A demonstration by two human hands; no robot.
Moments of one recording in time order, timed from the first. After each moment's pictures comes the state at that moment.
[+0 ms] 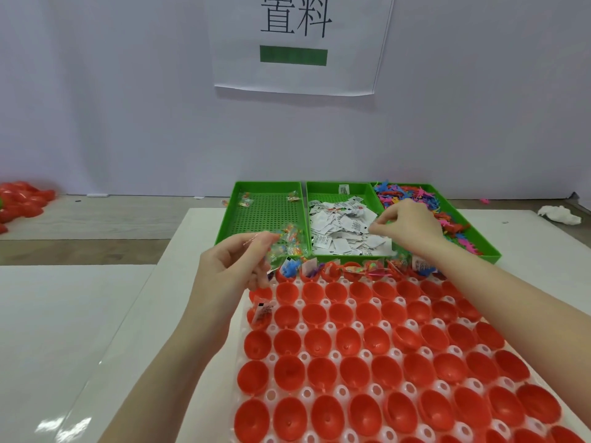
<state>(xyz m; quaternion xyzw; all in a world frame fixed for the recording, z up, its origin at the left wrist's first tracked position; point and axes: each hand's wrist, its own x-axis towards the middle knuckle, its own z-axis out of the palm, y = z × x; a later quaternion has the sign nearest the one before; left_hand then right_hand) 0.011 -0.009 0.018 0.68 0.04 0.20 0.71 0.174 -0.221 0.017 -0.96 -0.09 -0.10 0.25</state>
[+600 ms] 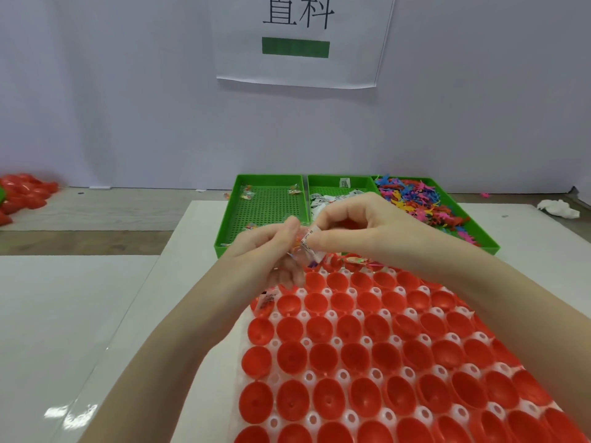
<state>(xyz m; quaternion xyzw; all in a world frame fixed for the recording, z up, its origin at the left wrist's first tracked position) -0.011 -0.023 0.054 0.70 -0.05 0.01 0.71 0.046 -0.173 0.092 -0.80 -0.37 0.15 0.45</state>
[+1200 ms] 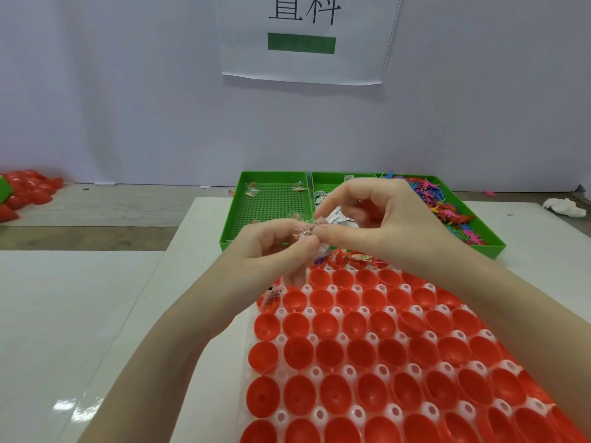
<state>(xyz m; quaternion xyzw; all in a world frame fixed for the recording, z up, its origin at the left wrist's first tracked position) -0.013 -0.014 0.052 0.76 -0.12 0.04 0.63 0.036 -0.173 0.090 -0.79 -0.37 0.00 0.49</state>
